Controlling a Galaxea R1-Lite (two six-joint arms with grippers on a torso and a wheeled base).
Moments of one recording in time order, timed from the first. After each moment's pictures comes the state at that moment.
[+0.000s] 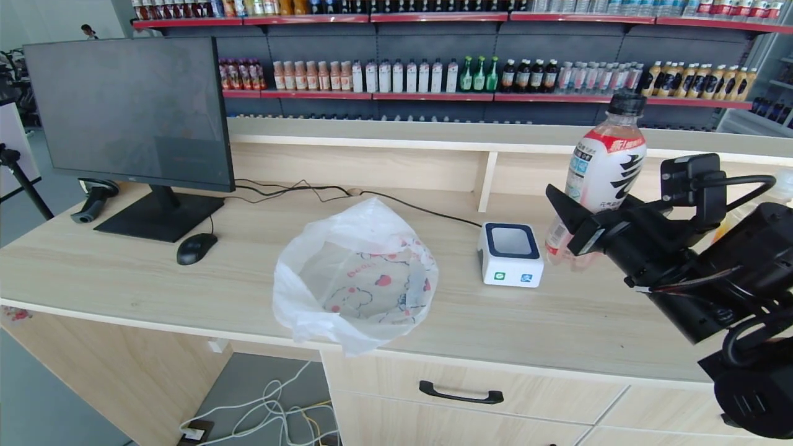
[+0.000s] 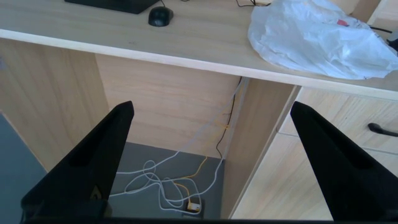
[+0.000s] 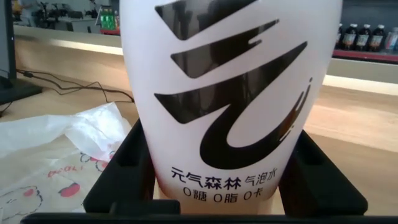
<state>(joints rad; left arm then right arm) 0.00 0.00 0.00 0.00 0.00 -0.01 0.34 1.77 -0.54 -1.57 -0.02 -0.08</state>
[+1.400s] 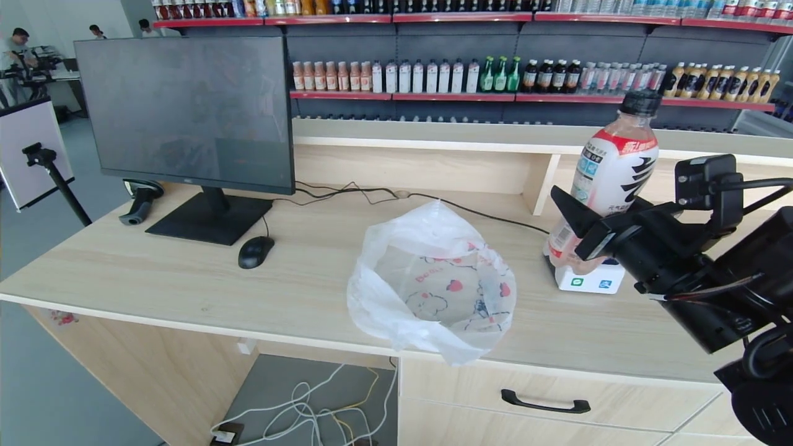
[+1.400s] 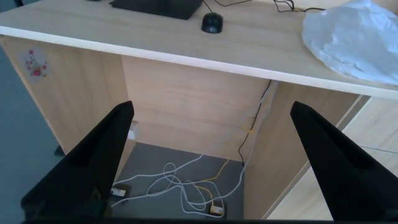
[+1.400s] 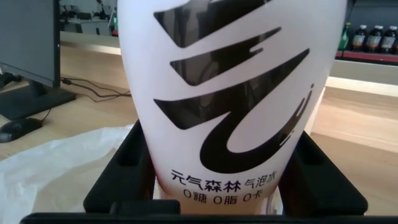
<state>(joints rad) 0.00 0.00 0.00 0.00 0.00 -0.01 0.34 1.73 -0.49 -1.57 -0.02 -0.08</state>
